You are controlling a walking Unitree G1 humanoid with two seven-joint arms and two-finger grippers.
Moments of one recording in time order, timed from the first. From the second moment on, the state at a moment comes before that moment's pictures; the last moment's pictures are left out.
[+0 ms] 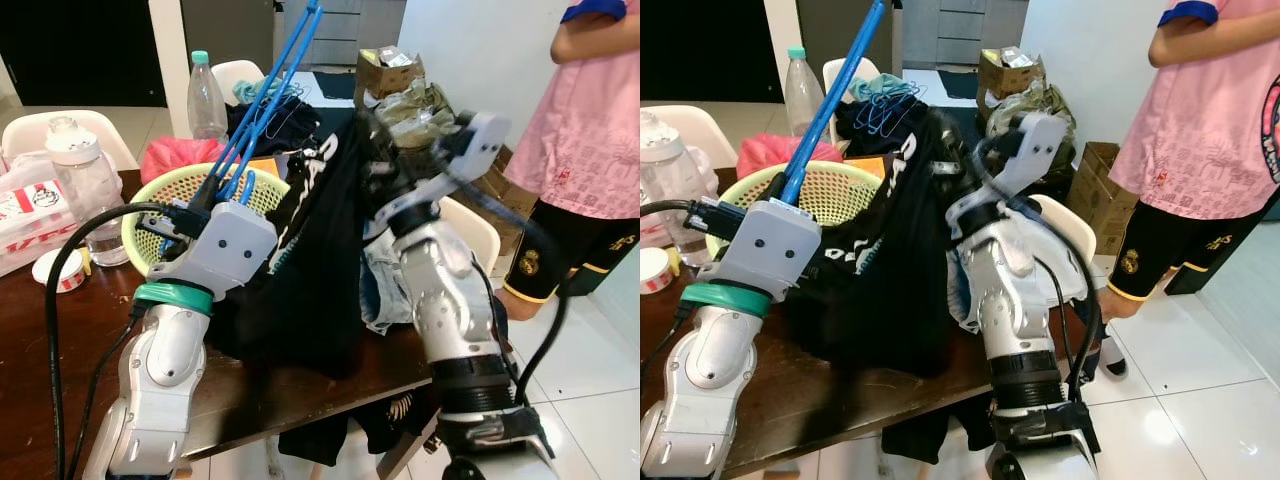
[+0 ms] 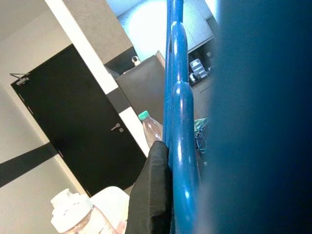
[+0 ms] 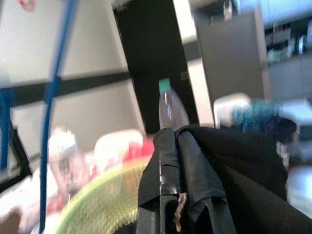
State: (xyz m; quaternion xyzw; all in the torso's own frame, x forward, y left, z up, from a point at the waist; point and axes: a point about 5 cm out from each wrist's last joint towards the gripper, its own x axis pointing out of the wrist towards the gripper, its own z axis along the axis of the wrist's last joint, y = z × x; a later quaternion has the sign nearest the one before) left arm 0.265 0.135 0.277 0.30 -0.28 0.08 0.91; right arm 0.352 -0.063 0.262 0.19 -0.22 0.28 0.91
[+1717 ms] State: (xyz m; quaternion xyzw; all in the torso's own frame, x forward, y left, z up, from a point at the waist) left arm 0.282 0.118 0.277 0.25 -0.28 0.05 0.93; right arm 0.134 -0.317 0.505 0.05 -0.83 -0.10 0.55
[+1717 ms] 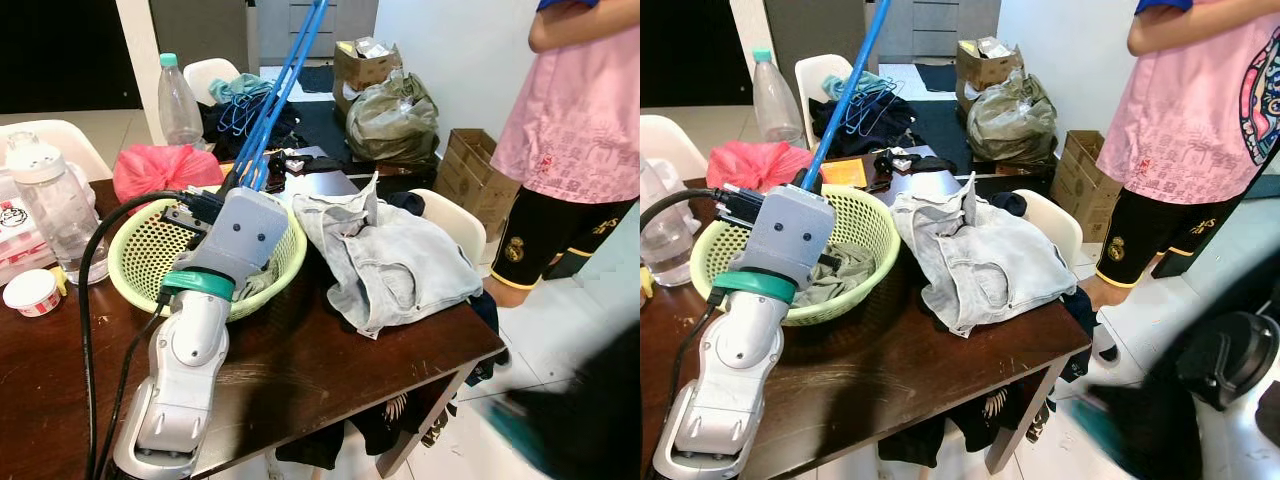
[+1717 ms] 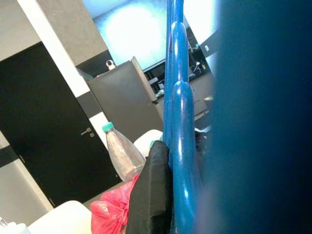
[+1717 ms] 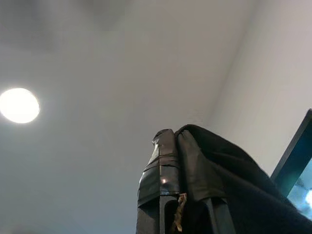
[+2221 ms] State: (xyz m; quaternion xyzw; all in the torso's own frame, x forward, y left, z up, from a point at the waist) left arm 0.274 0.106 0.276 0.15 -0.26 -0.05 0.95; right arm 0.322 -0.255 0.317 -0.04 -0.35 0.01 0.93
